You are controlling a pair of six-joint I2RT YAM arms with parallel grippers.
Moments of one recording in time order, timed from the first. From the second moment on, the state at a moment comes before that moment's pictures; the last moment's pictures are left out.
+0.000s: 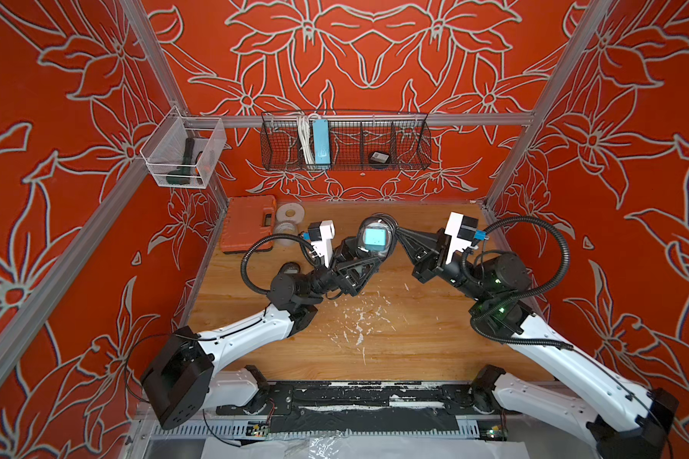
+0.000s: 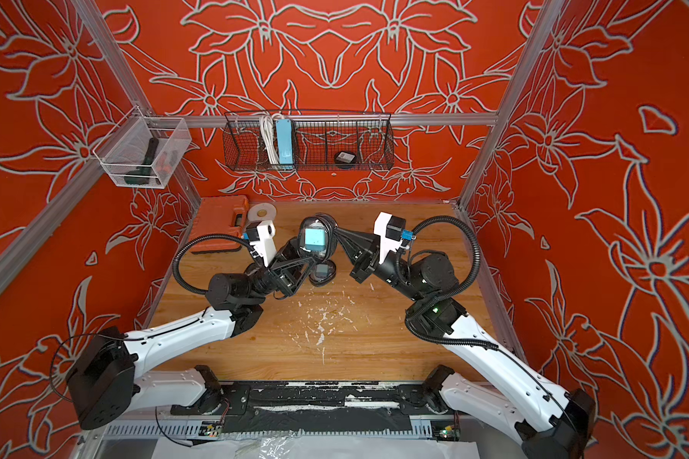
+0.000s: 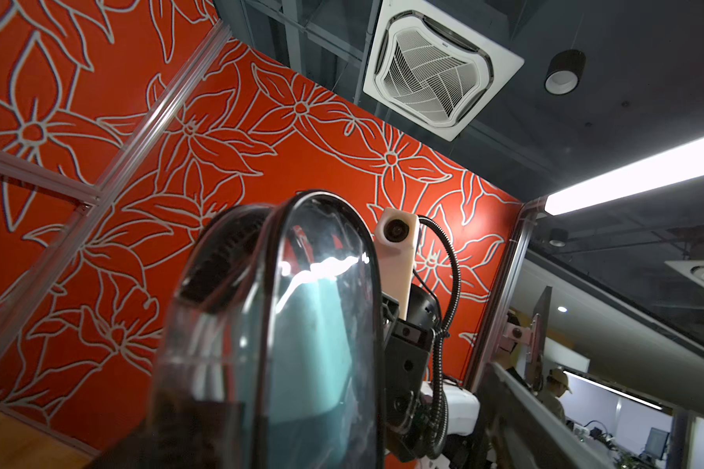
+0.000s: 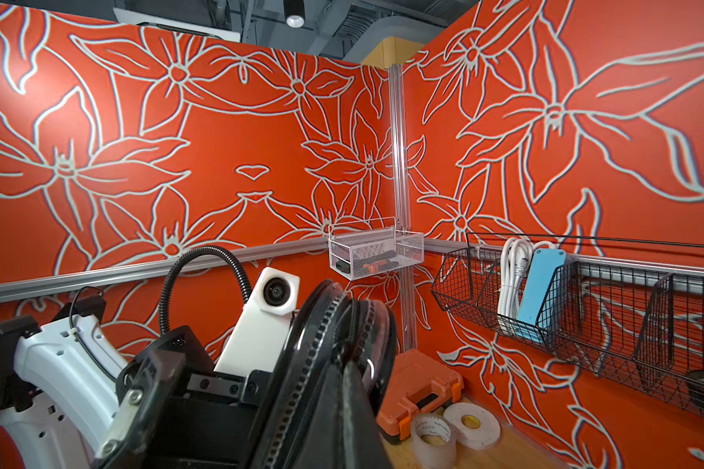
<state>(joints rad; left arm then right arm) -0.72 1.27 0.70 1.32 0.48 -0.93 0.73 0.94 0.88 0.48 -0.36 0.21</state>
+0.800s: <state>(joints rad) -0.71 1.22 0.79 0.98 0.46 -0.91 0.72 0.95 0.92 0.34 -0.33 0.05</state>
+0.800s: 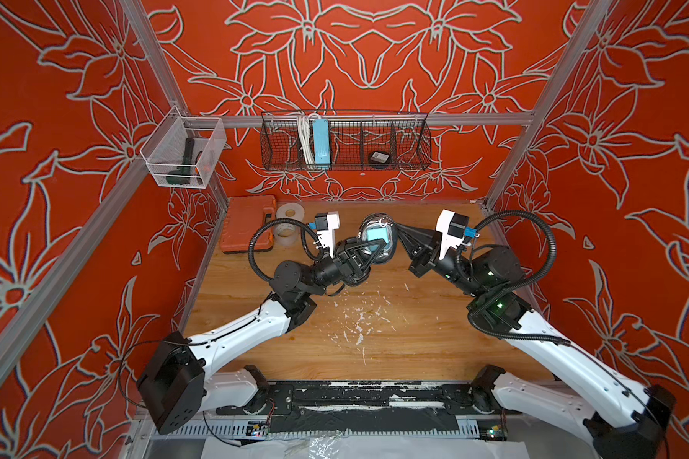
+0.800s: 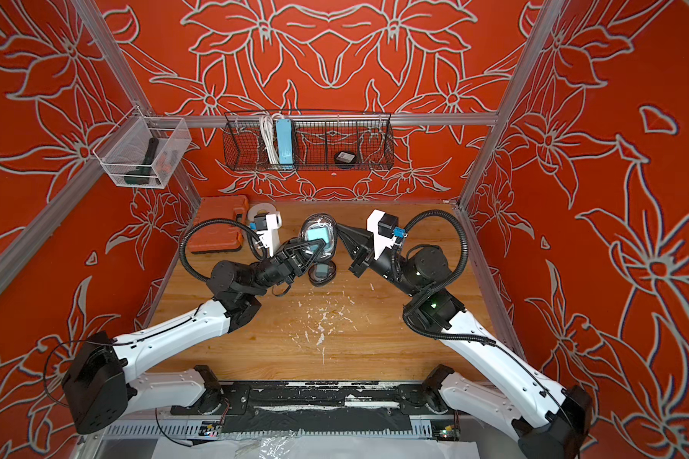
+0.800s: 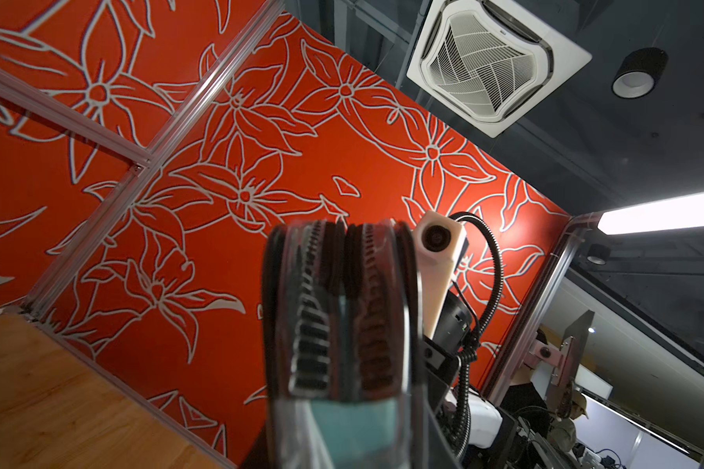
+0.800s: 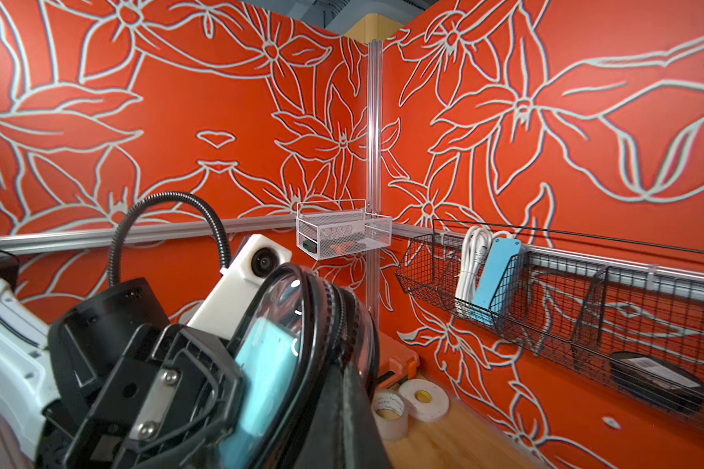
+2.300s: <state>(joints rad) -0.71 1.17 1.12 -0.08 0.42 -0.24 0.53 1.02 1.23 -0.36 -0.49 -0.66</state>
